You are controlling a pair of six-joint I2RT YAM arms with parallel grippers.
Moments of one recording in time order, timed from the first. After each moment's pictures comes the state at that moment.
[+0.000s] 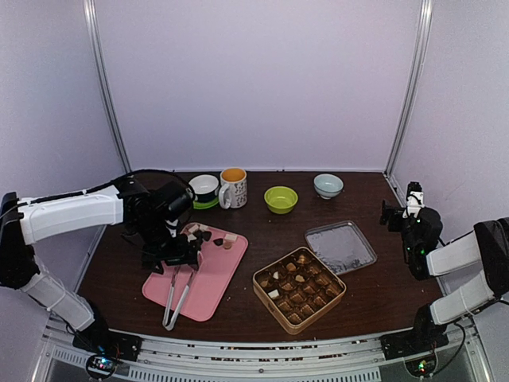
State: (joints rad) left arm -0.77 1.46 1.11 -1.05 0.06 -0.87; right arm 0.04 1.36 0.24 1.07 0.18 0.03
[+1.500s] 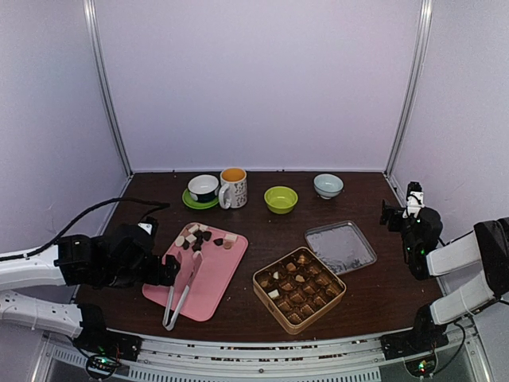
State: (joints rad) left arm -1.03 0.87 0.63 -0.69 -0.46 -0.75; right arm 0.04 1.36 0.24 1.07 0.18 0.03
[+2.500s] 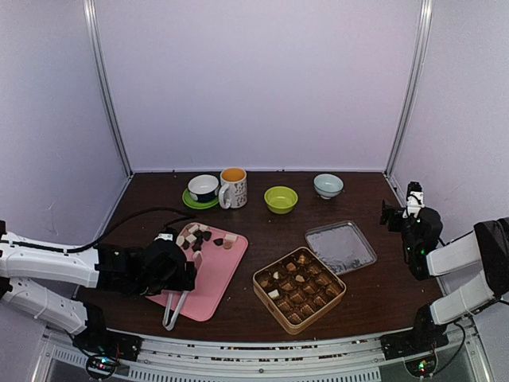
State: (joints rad) left arm -1.09 1.16 0.58 -0.41 -0.54 -0.89; right arm 0.04 1.36 0.24 1.07 0.18 0.03
